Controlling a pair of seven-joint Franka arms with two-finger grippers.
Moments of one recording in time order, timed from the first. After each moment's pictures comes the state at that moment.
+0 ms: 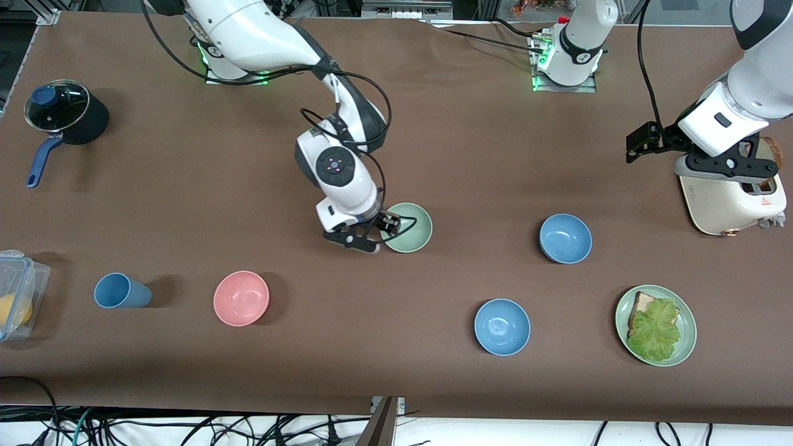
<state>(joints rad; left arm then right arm) 0.01 -0.03 -0.10 -1.76 -0.02 1.67 0.00 0.61 0.71 0.02 -1.44 0.11 2.24 0.86</state>
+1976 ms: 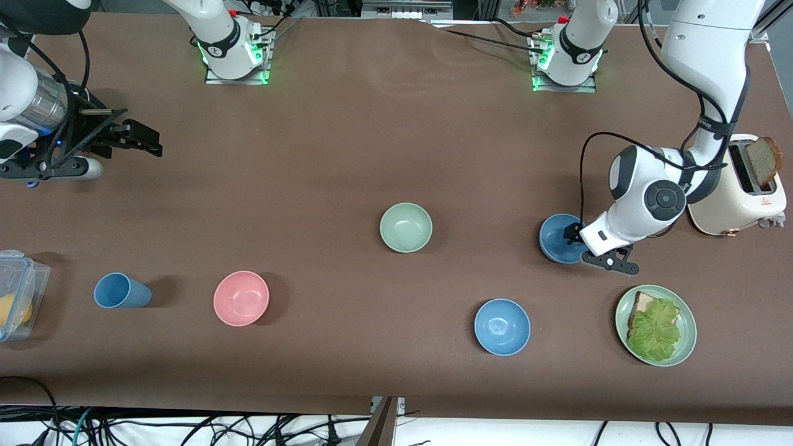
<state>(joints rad) 0.03 0.49 -0.09 -2.00 0.12 2.44 0.13 0.17 0.07 -0.08 -1.58 0.05 1.52 0.07</state>
